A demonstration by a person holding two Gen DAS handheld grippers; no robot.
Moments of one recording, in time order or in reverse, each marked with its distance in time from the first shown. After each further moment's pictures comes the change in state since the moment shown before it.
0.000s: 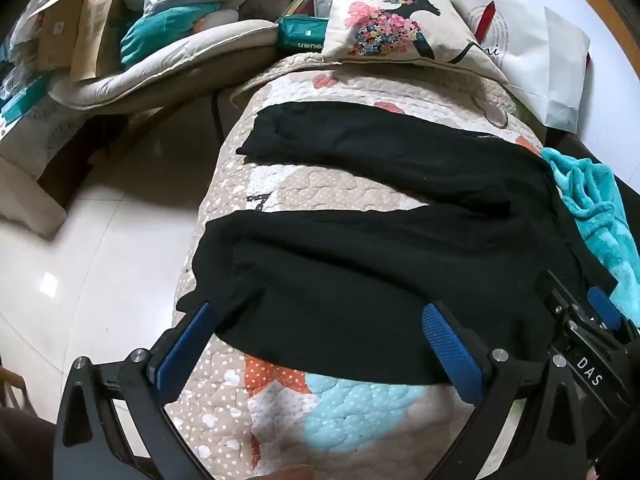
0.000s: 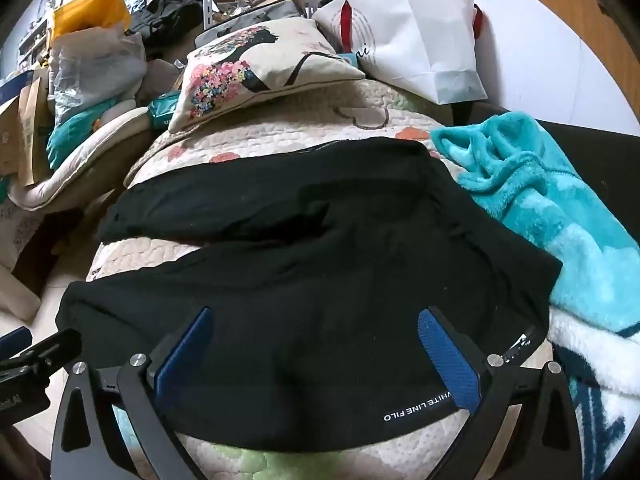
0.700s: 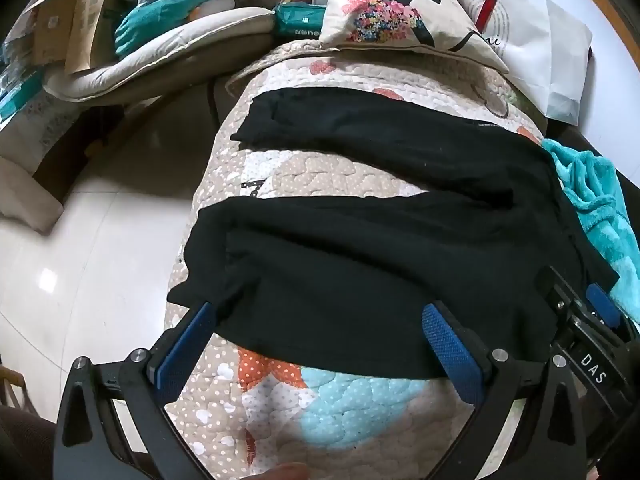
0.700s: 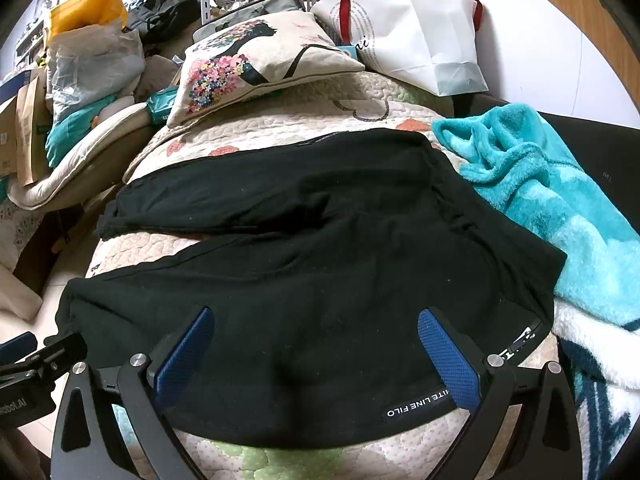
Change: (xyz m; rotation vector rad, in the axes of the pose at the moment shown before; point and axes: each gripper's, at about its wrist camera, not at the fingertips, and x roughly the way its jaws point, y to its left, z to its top) left arm 0.014 0.001 -0.007 0.002 0.047 -0.015; right arm 0.005 0.000 -0.004 0.009 0.020 0.004
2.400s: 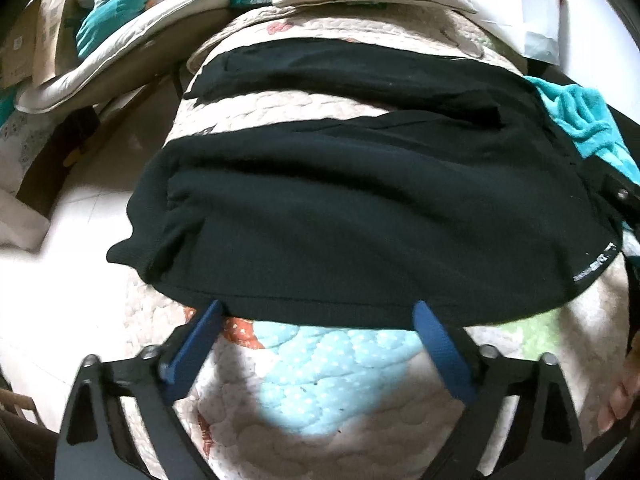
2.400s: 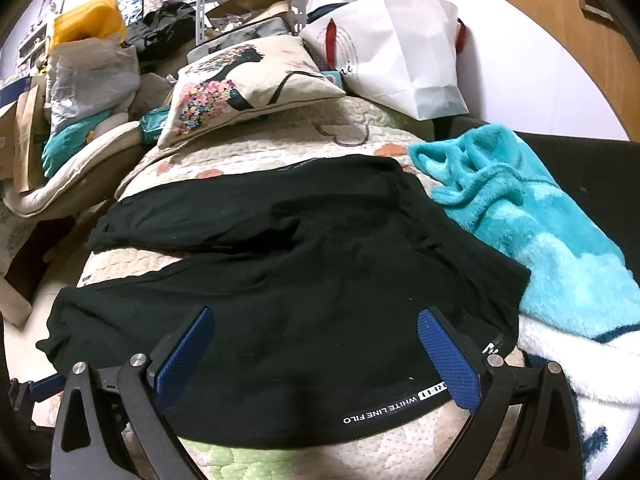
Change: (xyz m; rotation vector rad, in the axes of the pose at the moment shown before) left arm 0.022 -0.024 -0.039 0.135 0.060 -0.021; right arm -0.020 -0.018 0.002 -0.016 -0.084 -0.042
